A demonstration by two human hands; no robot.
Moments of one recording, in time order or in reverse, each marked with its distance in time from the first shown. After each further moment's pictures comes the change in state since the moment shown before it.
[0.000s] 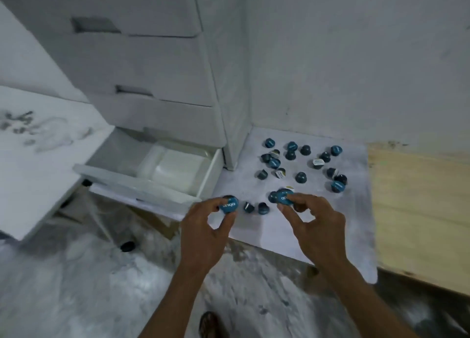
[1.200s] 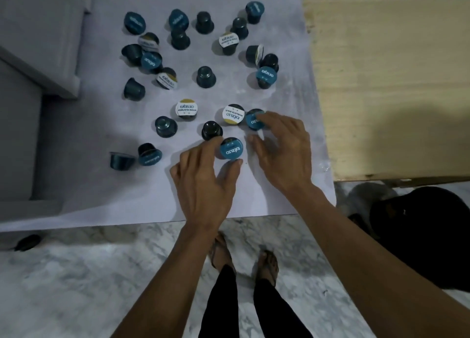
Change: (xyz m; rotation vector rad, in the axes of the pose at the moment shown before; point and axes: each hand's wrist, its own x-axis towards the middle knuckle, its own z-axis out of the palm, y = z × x) left_hand -0.047 -0.077 0.290 0.172 -0.271 0.125; right_hand -0.023 0.262 0.024 -0.393 -0.012 0.134
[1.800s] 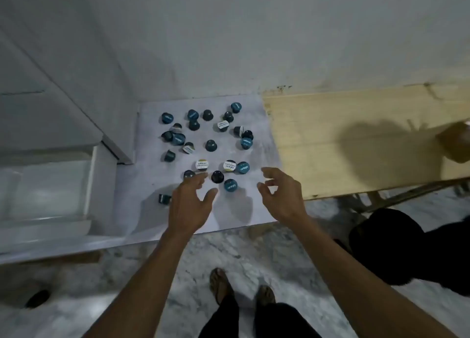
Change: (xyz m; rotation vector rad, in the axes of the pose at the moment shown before) left_hand 0.034 0.029 -0.140 -0.225 -0.330 -0.101; right_hand -0.021 -0.110 -0.133 0.182 -0.158 0.428
